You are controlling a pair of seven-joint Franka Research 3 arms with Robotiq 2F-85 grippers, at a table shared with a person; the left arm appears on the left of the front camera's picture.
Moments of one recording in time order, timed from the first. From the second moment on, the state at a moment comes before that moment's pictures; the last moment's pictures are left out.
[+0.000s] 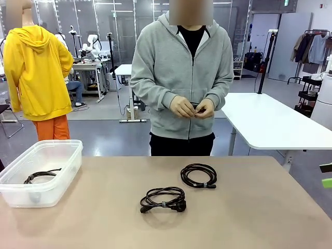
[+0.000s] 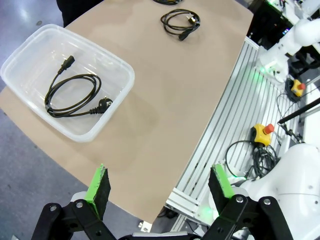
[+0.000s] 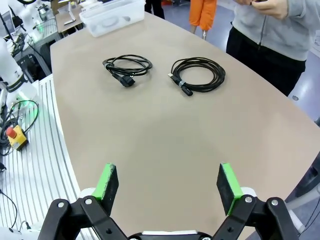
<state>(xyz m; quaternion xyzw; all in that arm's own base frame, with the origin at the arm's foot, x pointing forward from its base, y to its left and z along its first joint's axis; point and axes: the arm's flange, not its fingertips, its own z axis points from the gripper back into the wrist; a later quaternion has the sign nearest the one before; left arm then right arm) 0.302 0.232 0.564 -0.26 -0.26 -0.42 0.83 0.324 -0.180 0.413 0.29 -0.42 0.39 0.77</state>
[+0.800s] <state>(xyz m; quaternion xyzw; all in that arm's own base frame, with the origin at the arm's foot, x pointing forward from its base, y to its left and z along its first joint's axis) 0.339 0.141 0.565 -0.26 -0.20 -0.50 0.80 0.322 -0.181 0.414 0.29 -0.42 0.39 0.77</state>
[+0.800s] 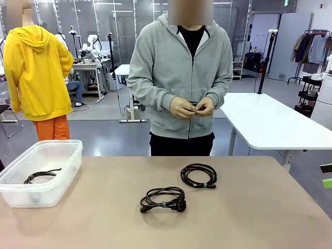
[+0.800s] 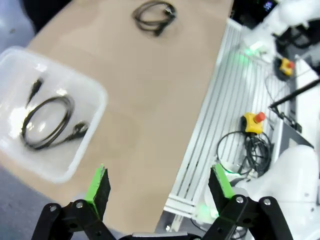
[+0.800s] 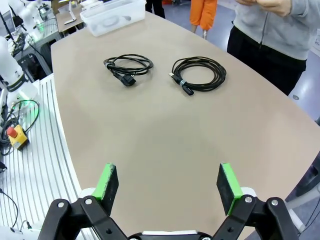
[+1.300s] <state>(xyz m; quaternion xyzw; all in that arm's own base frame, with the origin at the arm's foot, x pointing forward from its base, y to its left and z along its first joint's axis) 0.355 -0.079 0.553 -0.27 -0.09 -0.63 0.72 0.322 -0.180 0.414 0.29 -0.42 0.39 0.77</state>
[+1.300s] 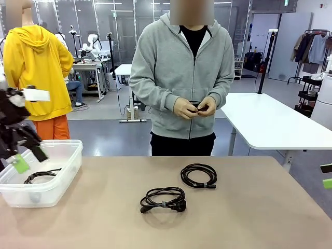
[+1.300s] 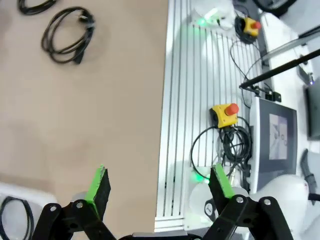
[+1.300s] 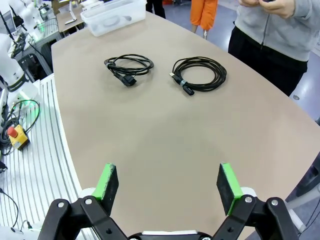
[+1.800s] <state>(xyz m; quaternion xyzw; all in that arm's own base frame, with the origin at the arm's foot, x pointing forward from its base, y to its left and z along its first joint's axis) 0.337 -0.129 0.547 -0.26 -0.06 -0.66 0.70 0.322 -0.181 0.414 0.29 -0.42 0.39 0.77</state>
